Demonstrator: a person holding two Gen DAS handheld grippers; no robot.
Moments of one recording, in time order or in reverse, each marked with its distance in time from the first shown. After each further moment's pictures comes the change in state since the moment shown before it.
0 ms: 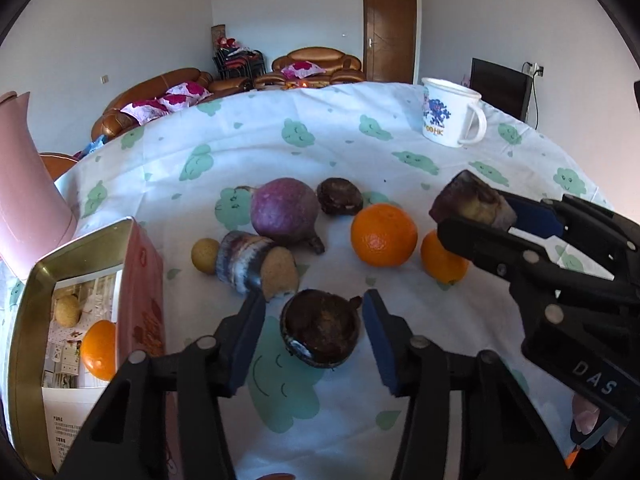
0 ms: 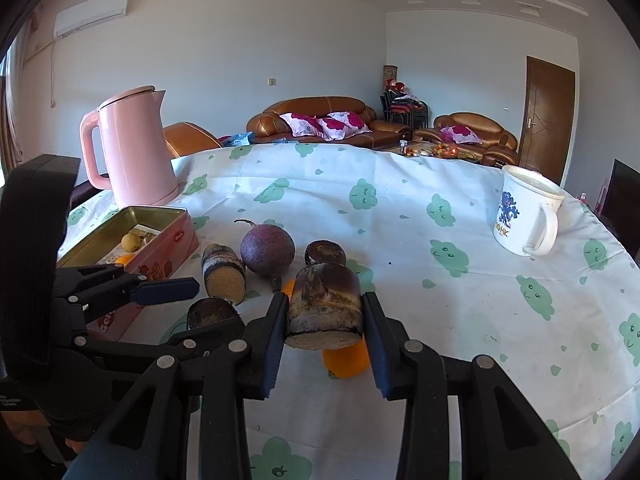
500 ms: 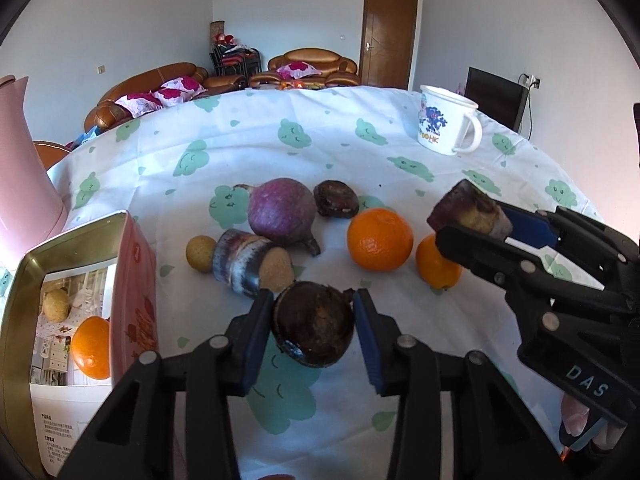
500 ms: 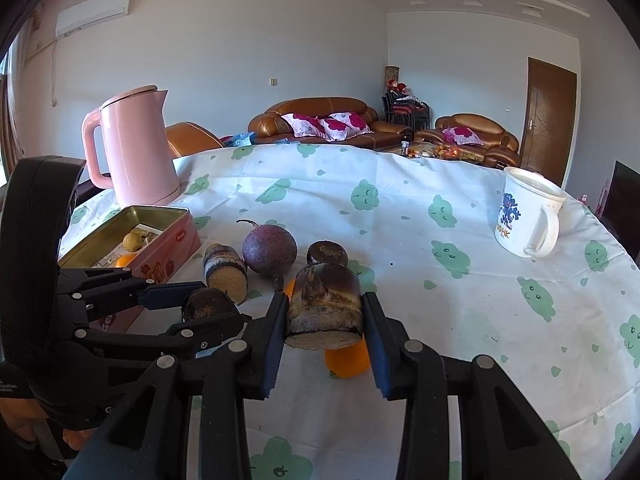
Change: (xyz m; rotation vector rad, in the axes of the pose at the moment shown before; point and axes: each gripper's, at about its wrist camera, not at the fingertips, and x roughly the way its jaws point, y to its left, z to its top) left arm -0.006 0.008 0.000 -0.036 -0.026 -0.046; right arm 0.000 0.000 0.000 -0.006 -0.005 0.006
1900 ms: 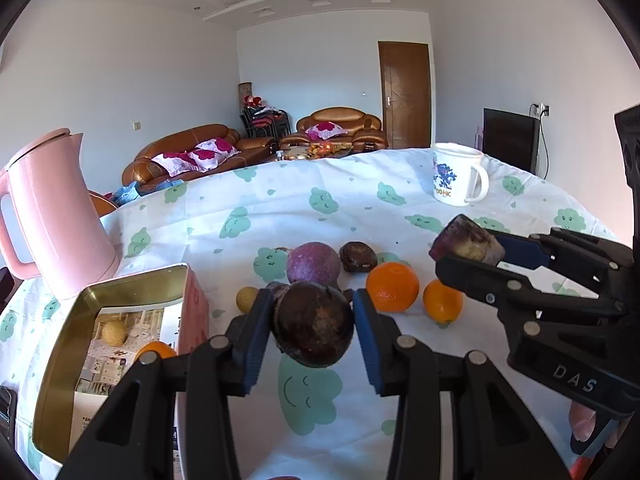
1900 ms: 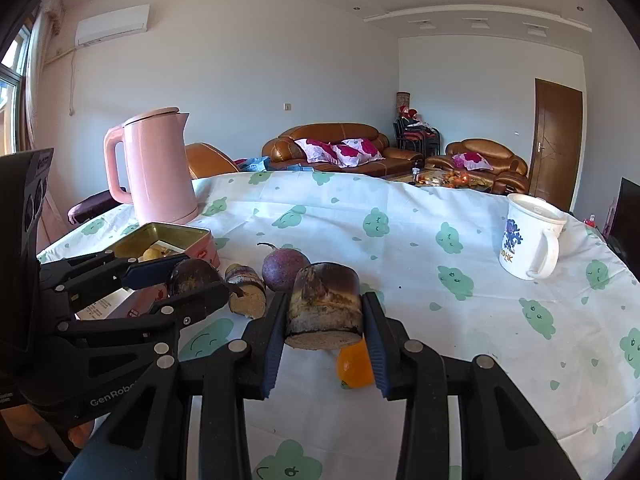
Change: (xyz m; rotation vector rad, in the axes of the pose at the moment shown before) left arm -0.043 -0.007 -0.007 0.031 -0.244 0.142; right arm -0.022 0.003 -0.002 -0.027 -0.105 0.045
